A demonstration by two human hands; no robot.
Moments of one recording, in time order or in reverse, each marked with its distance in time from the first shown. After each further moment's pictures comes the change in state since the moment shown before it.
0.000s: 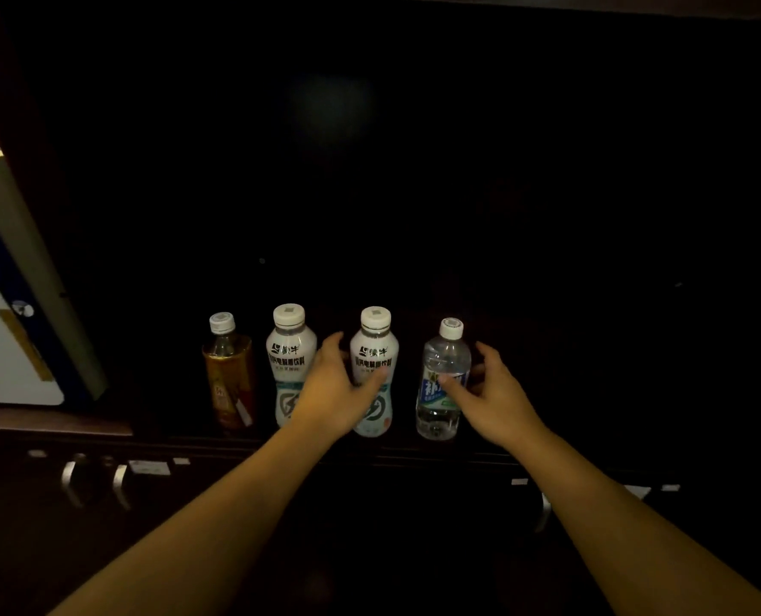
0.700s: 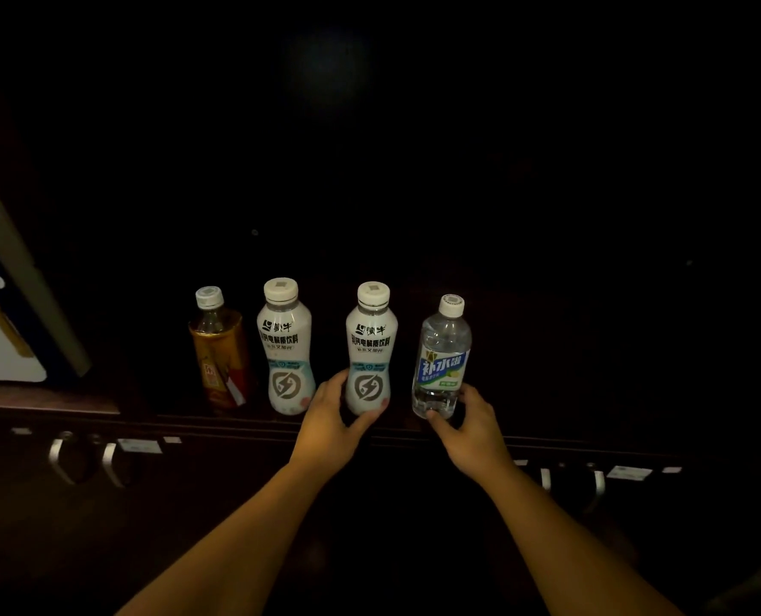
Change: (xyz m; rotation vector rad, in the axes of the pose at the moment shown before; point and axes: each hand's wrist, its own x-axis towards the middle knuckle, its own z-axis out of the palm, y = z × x) left_hand -0.032 -0.081 0.054 -0.106 -0.037 -0.006; right_hand -0.020 0.068 0.072 0.049 0.043 0.087
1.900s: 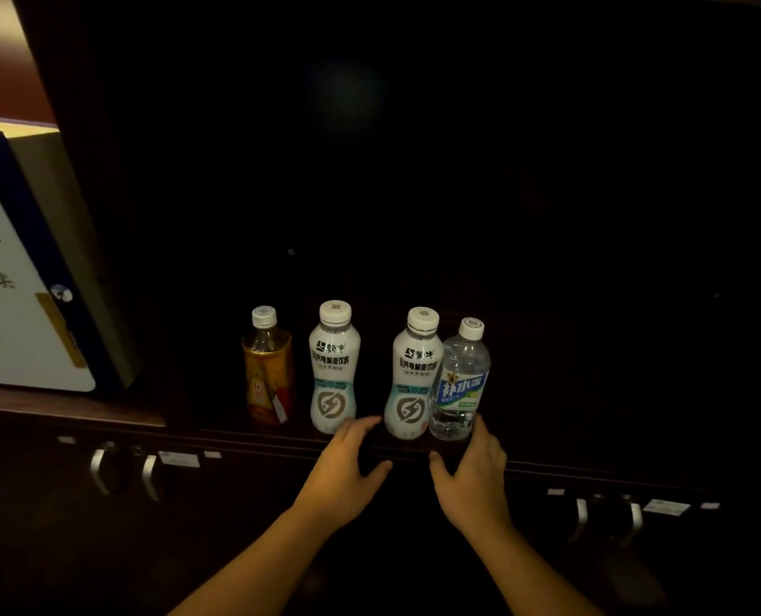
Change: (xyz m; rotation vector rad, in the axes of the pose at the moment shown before) left_hand -0.026 -0.026 -0.042 0.142 -0.151 0.100; right_hand -0.044 -0.045 0.054 -0.184 0.140 0.071
